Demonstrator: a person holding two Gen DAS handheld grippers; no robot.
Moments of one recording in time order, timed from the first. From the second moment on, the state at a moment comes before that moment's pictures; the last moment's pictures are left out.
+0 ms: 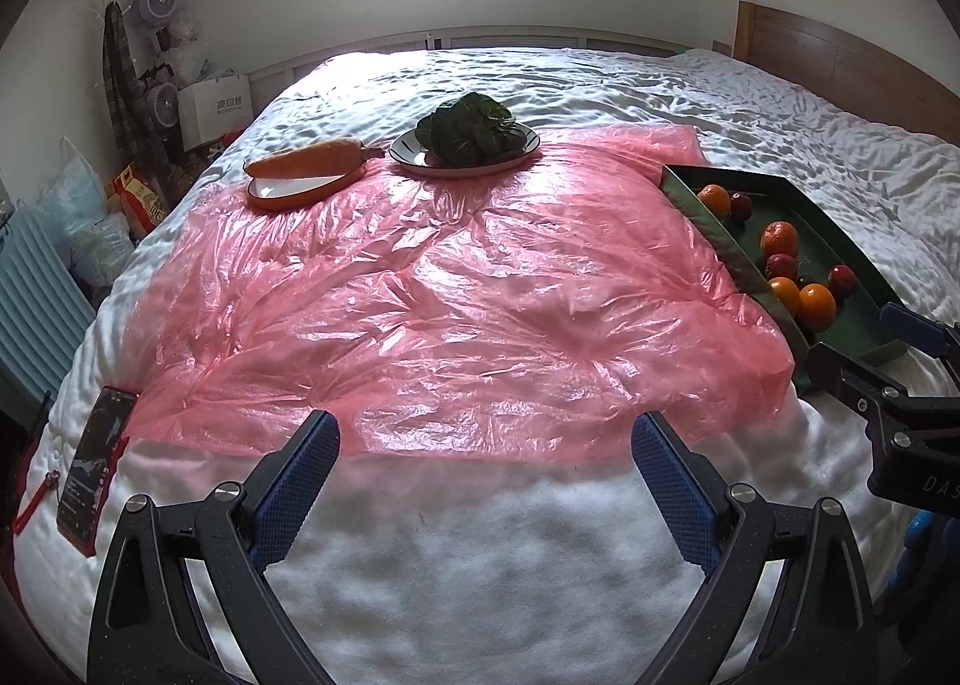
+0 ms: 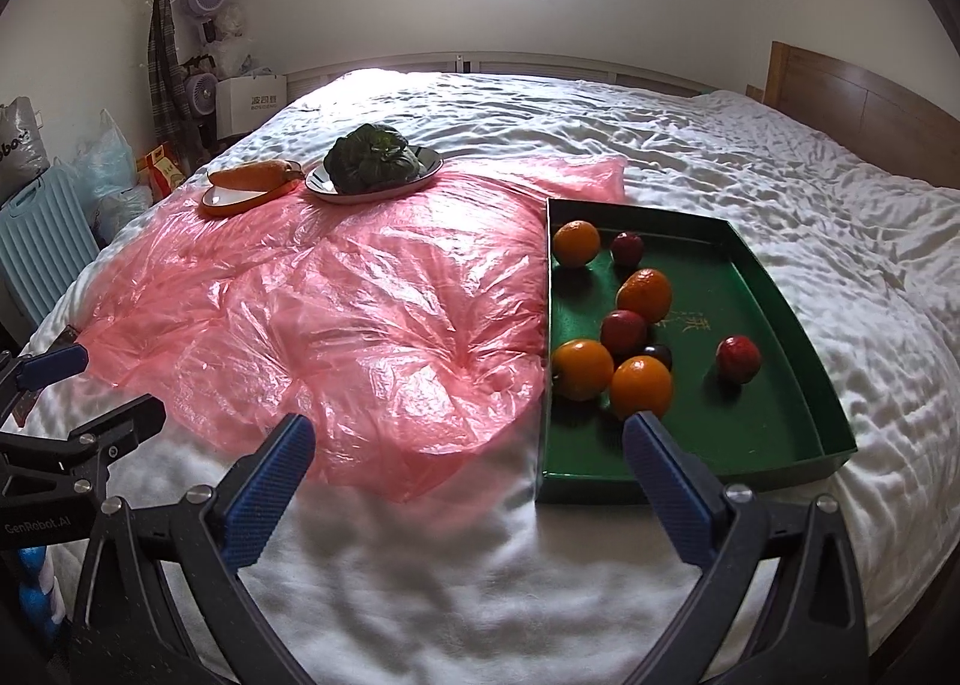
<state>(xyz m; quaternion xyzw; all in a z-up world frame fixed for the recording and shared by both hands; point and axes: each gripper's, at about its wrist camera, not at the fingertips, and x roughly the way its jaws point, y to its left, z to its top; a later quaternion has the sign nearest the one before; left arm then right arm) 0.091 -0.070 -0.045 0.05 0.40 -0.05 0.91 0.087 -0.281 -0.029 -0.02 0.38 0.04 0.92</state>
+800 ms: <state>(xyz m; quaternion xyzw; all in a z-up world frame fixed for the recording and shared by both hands) 0.097 -0.069 -0.054 0.05 0.42 -0.05 0.91 0.084 -0.321 -0.040 -0.01 0.39 0.02 0.92</state>
